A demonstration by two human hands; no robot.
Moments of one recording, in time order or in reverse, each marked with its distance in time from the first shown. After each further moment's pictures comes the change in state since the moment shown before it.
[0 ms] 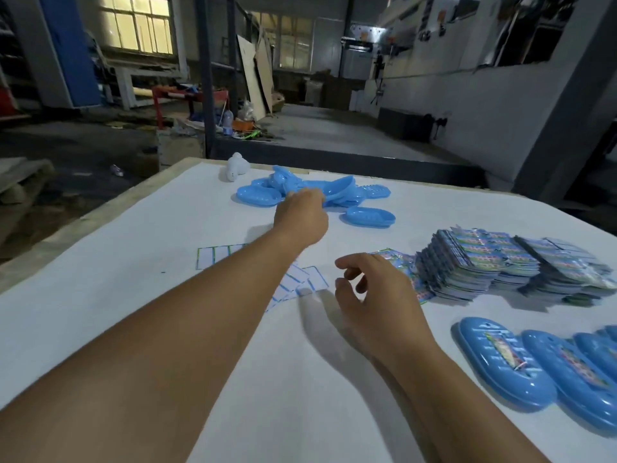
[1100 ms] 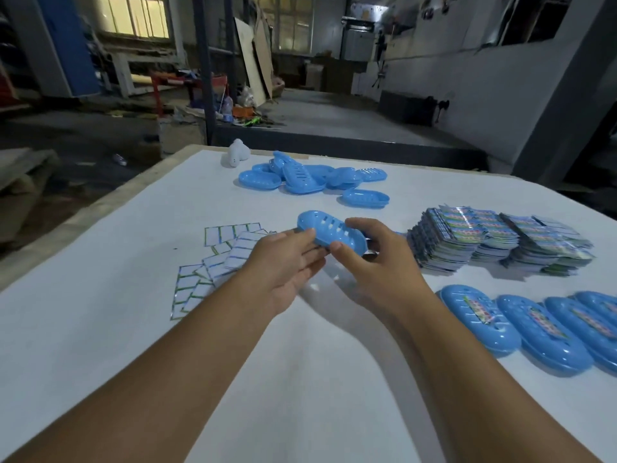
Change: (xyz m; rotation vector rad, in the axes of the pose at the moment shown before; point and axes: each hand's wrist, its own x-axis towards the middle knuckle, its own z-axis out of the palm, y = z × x) left_hand -0.148 0.014 -0.048 -1.603 -0.245 -0.636; right_hand 0.005 0.013 -0.017 0.373 -0.048 0.138
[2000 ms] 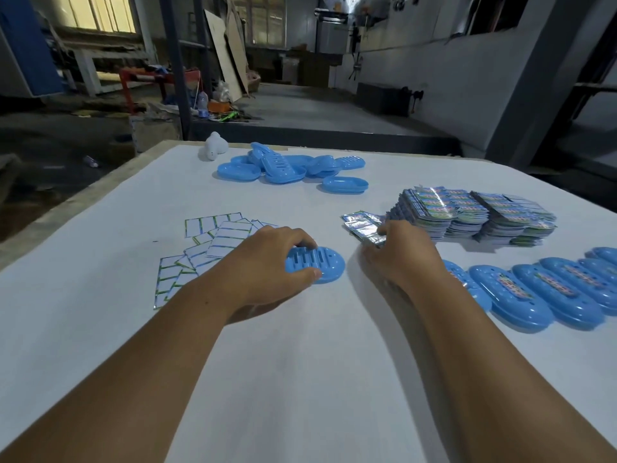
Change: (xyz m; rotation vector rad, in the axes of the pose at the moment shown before) left_hand -0.007 -0.002 -0.034 1.572 -0.221 0.533; right_hand 0.000 0.009 -0.043 -0.732 0.032 0.236
